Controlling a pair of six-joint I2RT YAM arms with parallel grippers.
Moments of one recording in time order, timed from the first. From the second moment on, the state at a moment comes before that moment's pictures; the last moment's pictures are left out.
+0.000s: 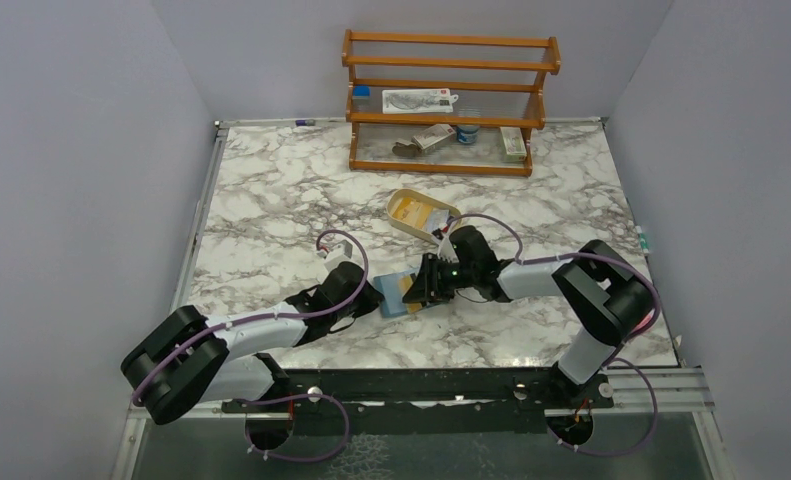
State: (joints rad) left arm -0.81 1.22 0.35 0.17 -0.18 -1.05; right arm 0.67 1.70 0.63 0.34 -0.55 0.79
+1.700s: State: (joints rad) left arm -0.81 1.20 0.33 0.18 -0.17 -1.06; right arm 0.60 1.36 0.77 -0.18 -0.27 0.63
